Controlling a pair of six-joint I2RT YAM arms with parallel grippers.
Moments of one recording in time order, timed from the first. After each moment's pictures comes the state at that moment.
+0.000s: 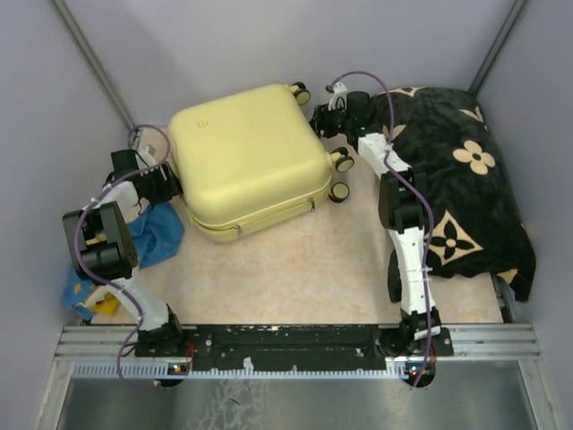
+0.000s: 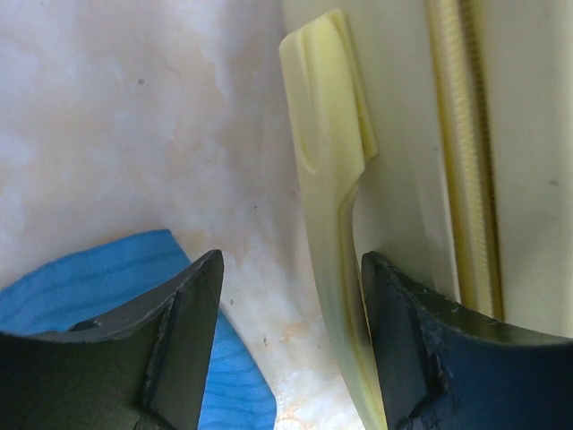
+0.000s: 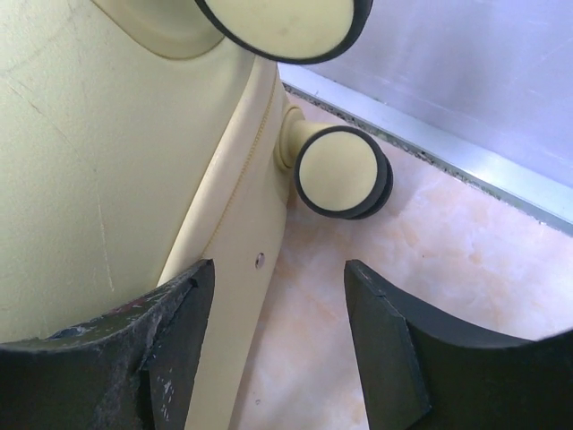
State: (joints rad) left arm 0.27 1.80 1.17 -0.21 0.44 -0.14; right arm 0.24 2.51 2.21 -0.07 -0.59 0.13
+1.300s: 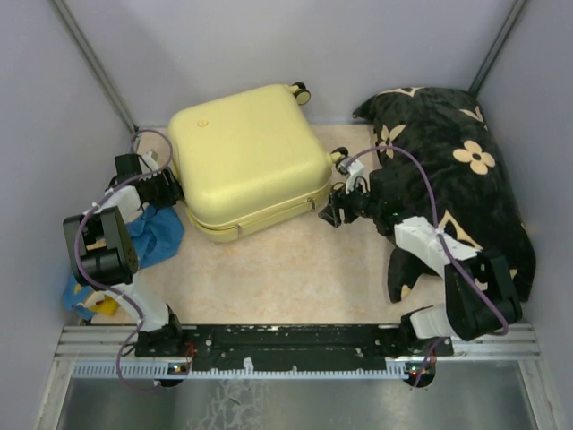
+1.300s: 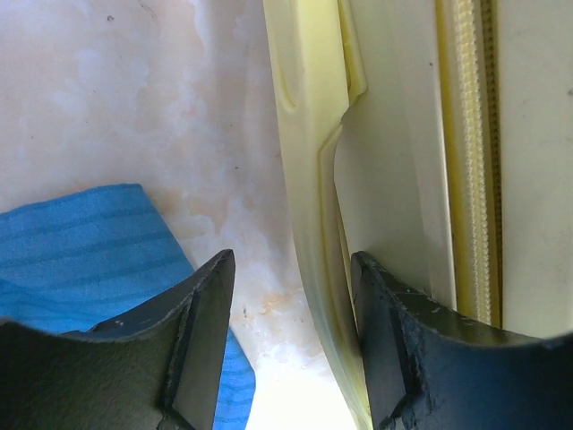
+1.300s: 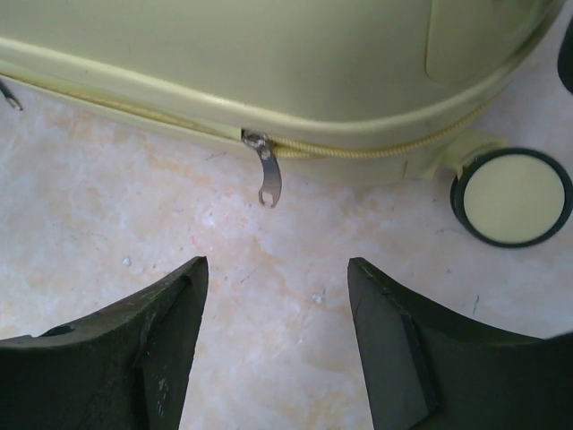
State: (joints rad) left arm 0.24 1.75 1.10 -0.23 0.40 -0.17; right arm 0.31 1.35 0.76 0.04 -0.56 -0.01
